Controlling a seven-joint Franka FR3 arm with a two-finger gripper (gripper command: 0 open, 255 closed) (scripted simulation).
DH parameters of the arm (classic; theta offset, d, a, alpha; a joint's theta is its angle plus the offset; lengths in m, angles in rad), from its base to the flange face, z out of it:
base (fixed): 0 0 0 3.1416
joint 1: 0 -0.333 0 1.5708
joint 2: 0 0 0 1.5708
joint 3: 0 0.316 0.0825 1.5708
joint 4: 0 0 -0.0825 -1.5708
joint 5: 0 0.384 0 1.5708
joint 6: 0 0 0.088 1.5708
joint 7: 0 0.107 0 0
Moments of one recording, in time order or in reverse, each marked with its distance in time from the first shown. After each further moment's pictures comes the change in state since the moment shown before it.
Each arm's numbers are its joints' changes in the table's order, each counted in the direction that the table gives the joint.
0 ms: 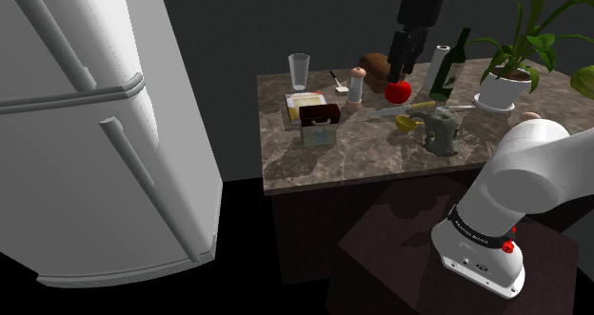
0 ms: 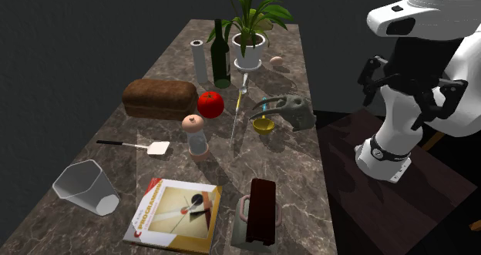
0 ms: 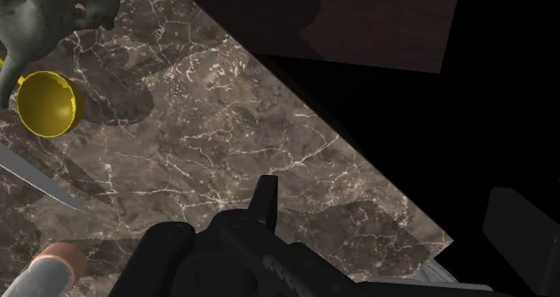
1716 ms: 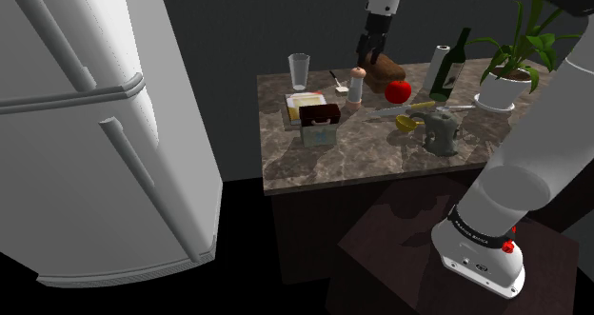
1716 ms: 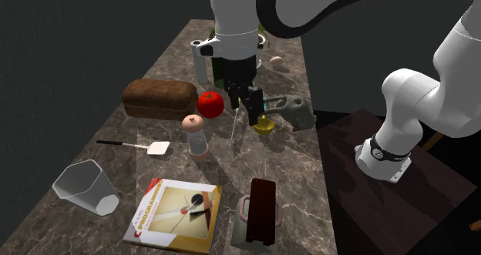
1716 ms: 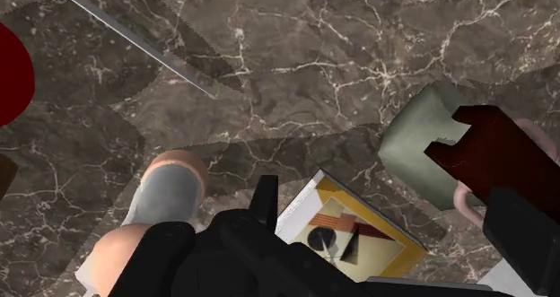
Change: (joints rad) arm 0.089 0.789 -0.351 0.462 0.069 0.288 -0.430
